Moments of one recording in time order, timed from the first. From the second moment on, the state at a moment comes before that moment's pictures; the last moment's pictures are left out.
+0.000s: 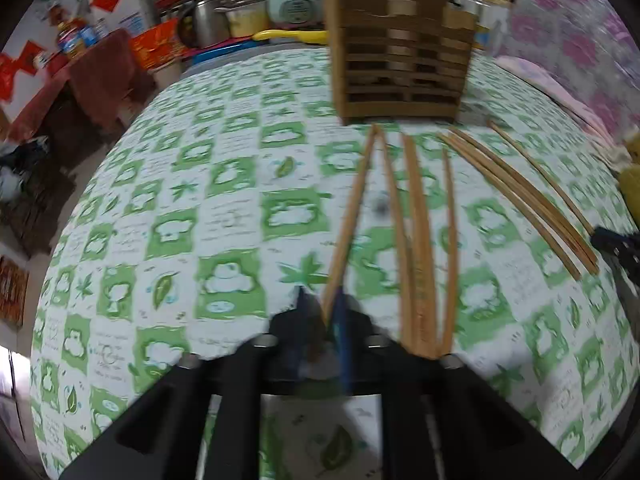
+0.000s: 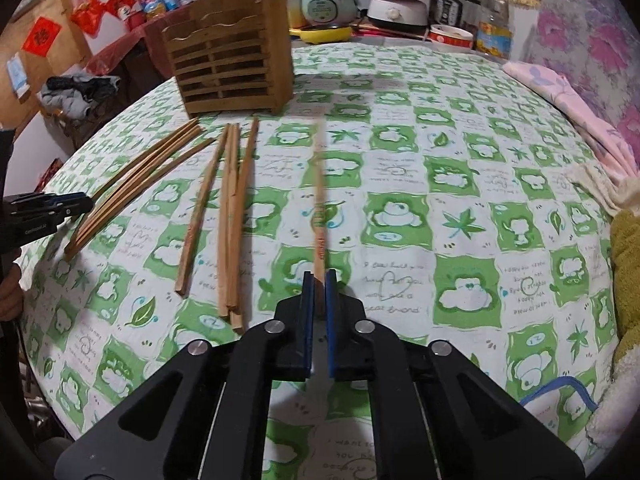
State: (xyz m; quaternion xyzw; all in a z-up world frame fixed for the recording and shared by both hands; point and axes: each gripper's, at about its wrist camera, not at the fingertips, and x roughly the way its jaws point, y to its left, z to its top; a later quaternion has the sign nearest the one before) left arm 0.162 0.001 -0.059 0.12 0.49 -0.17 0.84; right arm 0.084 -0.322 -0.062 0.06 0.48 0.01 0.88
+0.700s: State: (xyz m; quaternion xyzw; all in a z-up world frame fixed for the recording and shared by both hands) left arm 0.159 0.012 -0.019 0.07 0.47 -0.18 0.86; right arm 0.081 -0.326 -0.039 0.06 0.44 0.02 0.90
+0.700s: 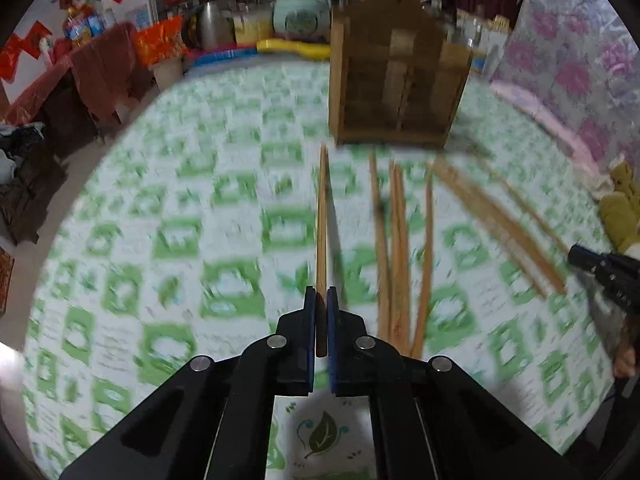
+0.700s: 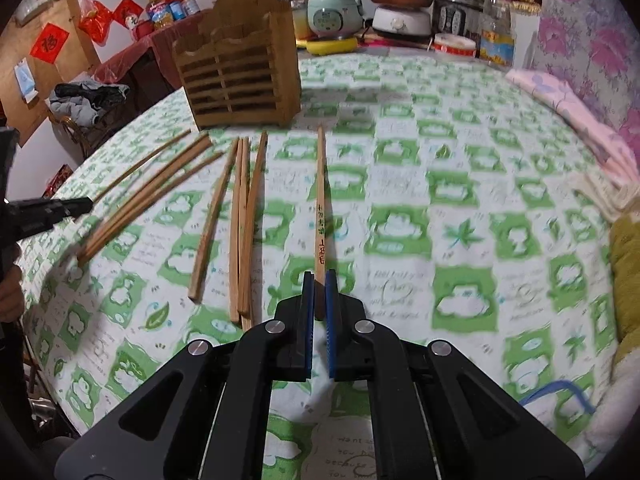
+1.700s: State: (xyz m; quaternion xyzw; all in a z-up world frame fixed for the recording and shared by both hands) left arm 0.264 -0.041 0.201 -0.06 0.24 -0.22 0.94; right arm 0.208 -0.336 0.145 0.10 0.23 0.07 0.96
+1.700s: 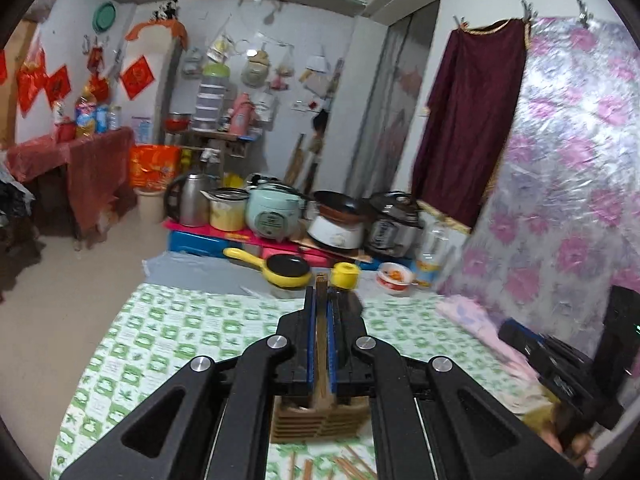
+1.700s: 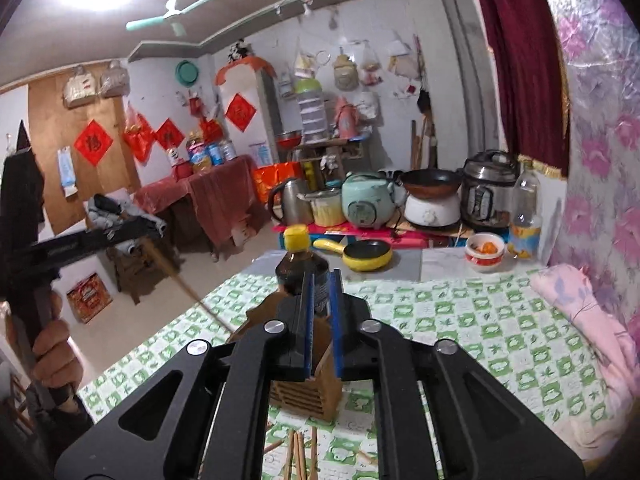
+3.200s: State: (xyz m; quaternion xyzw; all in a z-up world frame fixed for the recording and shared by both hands) left arm 0.310 -0.045 0.151 -0.08 0.32 -0.23 0.92; right arm 0.147 -0.364 0.116 0.00 0.32 0.03 0.95
